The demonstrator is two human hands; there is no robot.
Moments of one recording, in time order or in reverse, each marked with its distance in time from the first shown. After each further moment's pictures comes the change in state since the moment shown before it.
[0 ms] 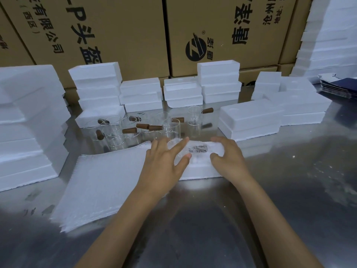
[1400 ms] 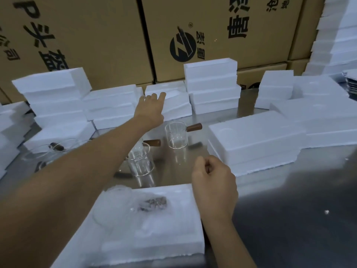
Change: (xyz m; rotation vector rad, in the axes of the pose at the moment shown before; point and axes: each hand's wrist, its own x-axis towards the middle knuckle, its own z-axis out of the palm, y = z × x) left_hand 0.311 -0.041 0.069 0.593 -0.082 0.053; right_hand 0.073 0.007 0.025 0.160 0.358 0.176
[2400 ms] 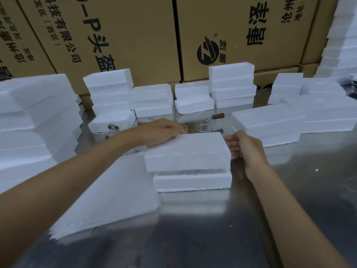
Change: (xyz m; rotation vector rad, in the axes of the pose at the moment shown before) left_hand -0.217 -0.041 -0.118 -0.799 -0.426 0.086; right_hand 0.006 -0.009 -0.041 0.462 -0.330 0.309
